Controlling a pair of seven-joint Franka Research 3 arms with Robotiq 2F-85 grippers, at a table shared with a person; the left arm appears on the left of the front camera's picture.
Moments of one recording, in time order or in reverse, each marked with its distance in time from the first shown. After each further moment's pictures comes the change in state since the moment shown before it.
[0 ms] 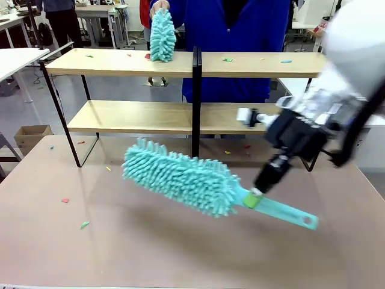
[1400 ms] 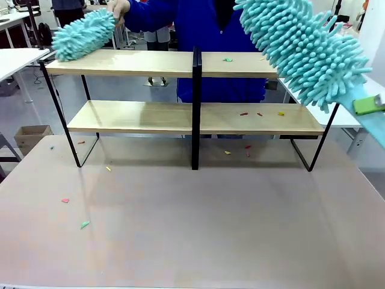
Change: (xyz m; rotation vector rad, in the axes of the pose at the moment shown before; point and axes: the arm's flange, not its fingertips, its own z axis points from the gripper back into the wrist) left arm 0.000 0.000 0.000 -0.001 0.001 0.001; right arm -0.134 0.048 0.182 -0.025 -0.736 -0.108
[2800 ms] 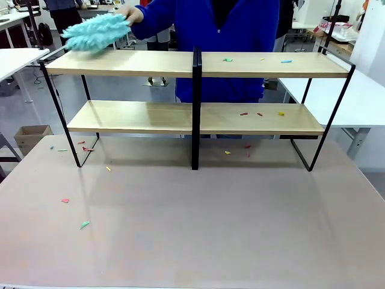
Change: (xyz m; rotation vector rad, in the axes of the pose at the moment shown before) left arm 0.000 0.000 0.000 0.000 0.000 0.000; right arm 0.033 -0.047 0.218 -0.131 0.034 0.024
